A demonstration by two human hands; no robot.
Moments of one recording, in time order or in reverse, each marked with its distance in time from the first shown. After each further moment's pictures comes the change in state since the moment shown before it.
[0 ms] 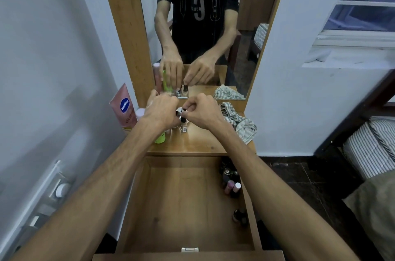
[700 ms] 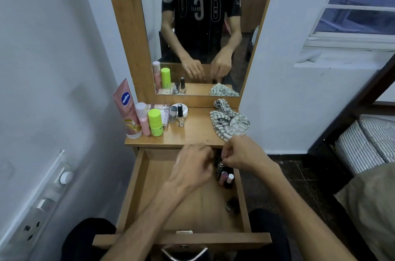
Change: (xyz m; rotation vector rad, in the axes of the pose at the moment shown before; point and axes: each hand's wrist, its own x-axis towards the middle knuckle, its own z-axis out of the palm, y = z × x) left_hand -0.116 0.104 0.076 -0.501 0.166 0.180; right_hand -0.136 0.066 -0.050 -0.324 -0.310 0.142
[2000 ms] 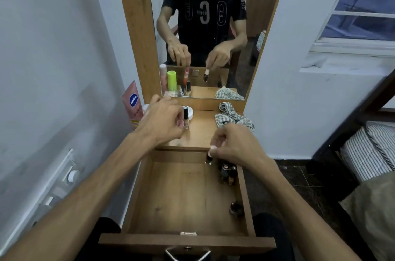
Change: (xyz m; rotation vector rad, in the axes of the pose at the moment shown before) left_hand 0.050 -0.061 -0.119 0.292 0.091 0.014; right_hand -0.007 -0.049 -0.026 0.103 0.182 -0.117
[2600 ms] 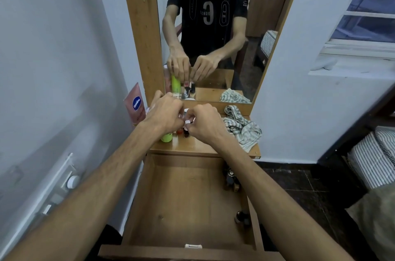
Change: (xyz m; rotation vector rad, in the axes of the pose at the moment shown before) left_hand 0.040 -0.021 0.019 0.101 -0.107 -0.105; right_hand 0.099 -0.049 0.042 -0.041 0.144 -0.150
